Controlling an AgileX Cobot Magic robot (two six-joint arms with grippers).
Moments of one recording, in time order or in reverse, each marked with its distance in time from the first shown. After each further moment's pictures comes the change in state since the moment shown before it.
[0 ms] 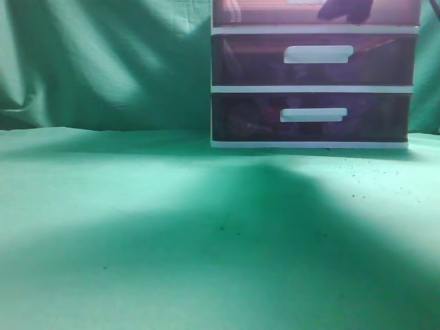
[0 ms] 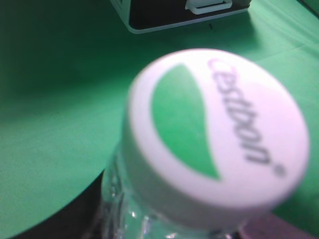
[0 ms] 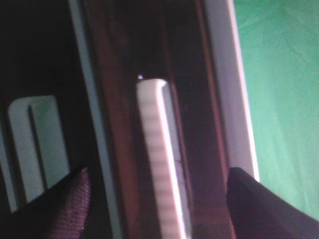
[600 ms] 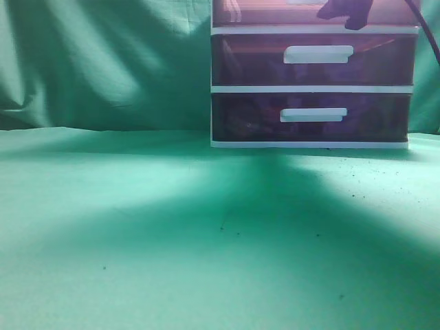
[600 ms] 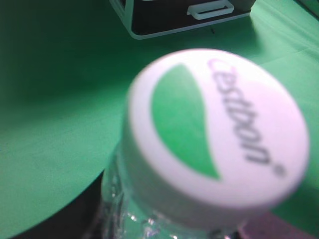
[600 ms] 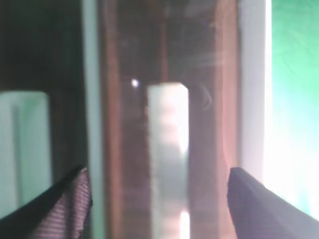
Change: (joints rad) left arm 0.000 0.000 0.000 0.000 -0.018 0.011; right arm -0.021 0.084 -0.023 -0.109 -0.133 -0.002
